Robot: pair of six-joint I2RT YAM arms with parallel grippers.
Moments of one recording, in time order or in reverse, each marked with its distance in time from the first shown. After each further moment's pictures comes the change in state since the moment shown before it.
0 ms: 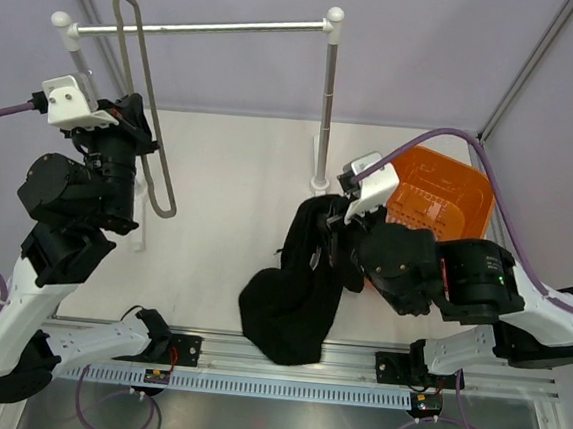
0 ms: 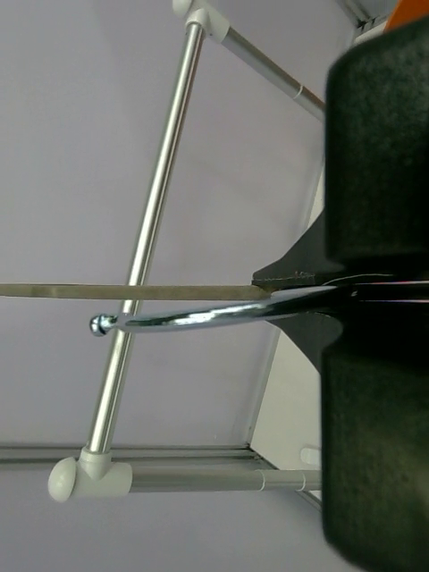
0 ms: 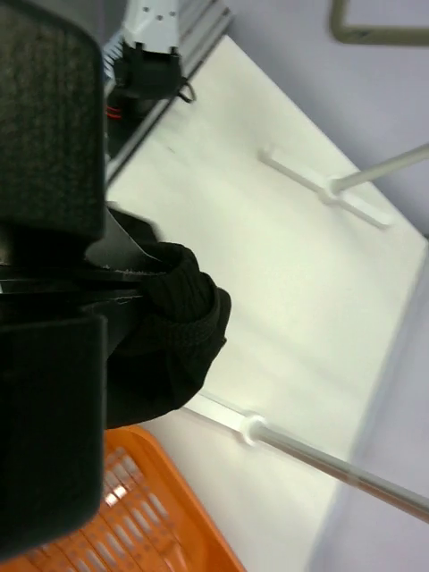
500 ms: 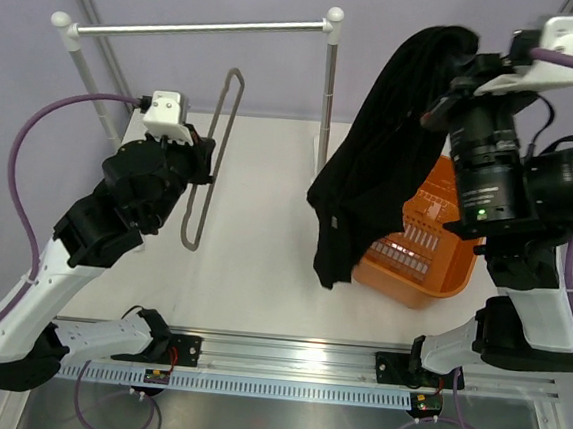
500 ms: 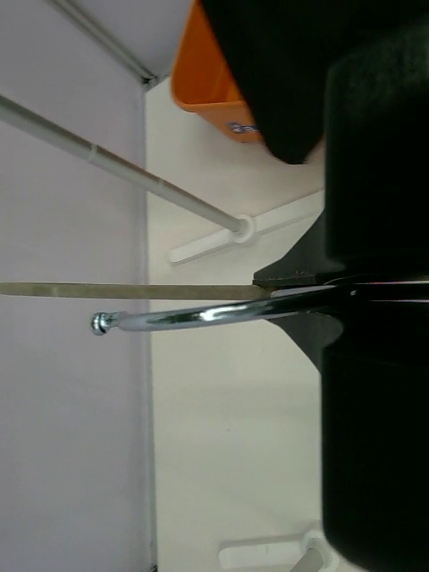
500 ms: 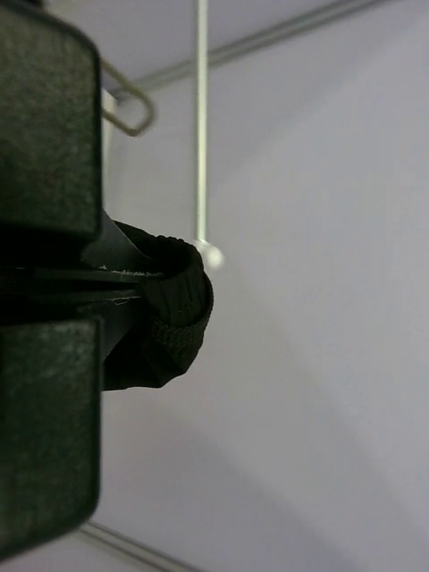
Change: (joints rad) left arm 0.001 0.089 0.011 -0.441 0.325 -0.297; right arm -0.261 0.150 0.455 0.866 0.112 -1.075
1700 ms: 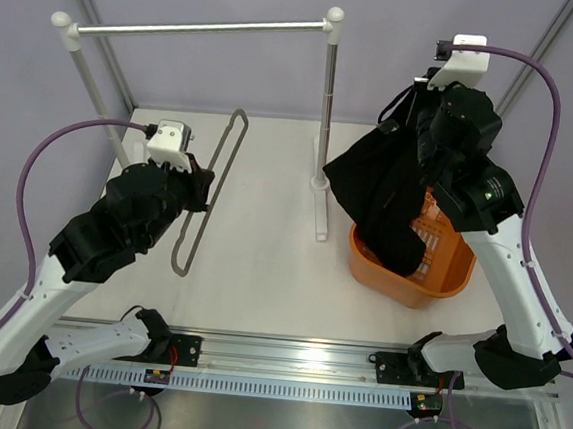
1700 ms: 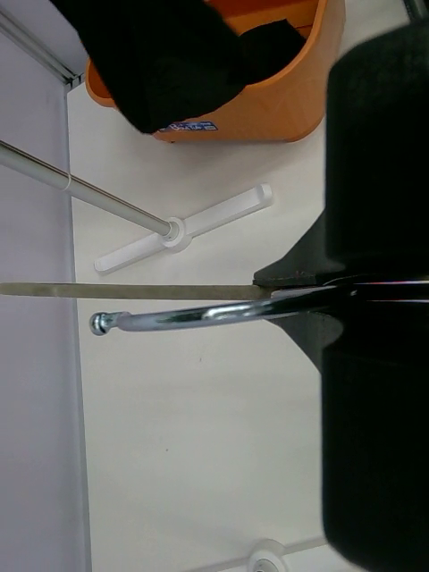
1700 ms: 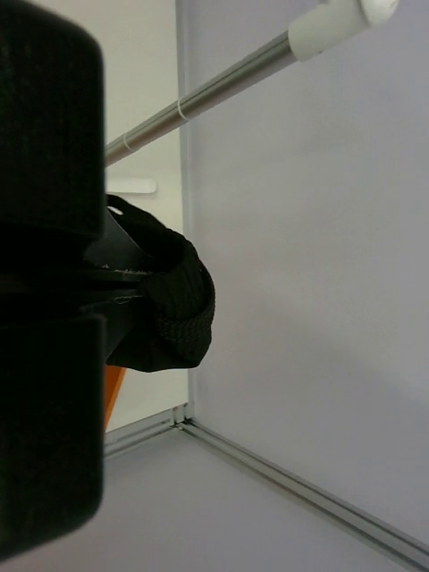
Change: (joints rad) left arm 0.000 -0.114 -0.169 -0.103 0.106 -0.071; right arm -0.687 -0.087 -0.471 -0.271 -0.320 0.515
